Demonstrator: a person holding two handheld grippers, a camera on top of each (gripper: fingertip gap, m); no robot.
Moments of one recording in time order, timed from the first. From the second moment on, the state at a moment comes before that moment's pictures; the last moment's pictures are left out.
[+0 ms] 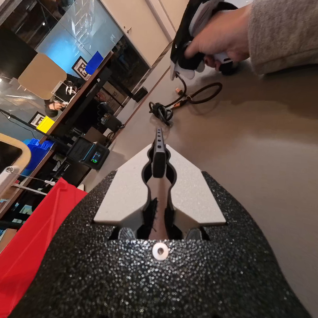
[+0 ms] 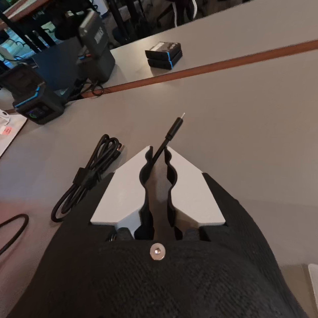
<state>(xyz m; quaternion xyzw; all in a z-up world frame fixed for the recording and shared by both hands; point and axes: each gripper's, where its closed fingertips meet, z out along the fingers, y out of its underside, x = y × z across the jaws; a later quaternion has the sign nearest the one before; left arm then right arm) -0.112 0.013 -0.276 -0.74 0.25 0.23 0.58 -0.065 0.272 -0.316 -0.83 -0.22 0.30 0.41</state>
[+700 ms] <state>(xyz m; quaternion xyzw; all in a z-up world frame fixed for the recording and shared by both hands) -0.115 0.007 -0.268 -0.75 0.19 0.13 0.62 -0.055 0.050 -0.228 -0.25 -0.81 -0.23 0.47</state>
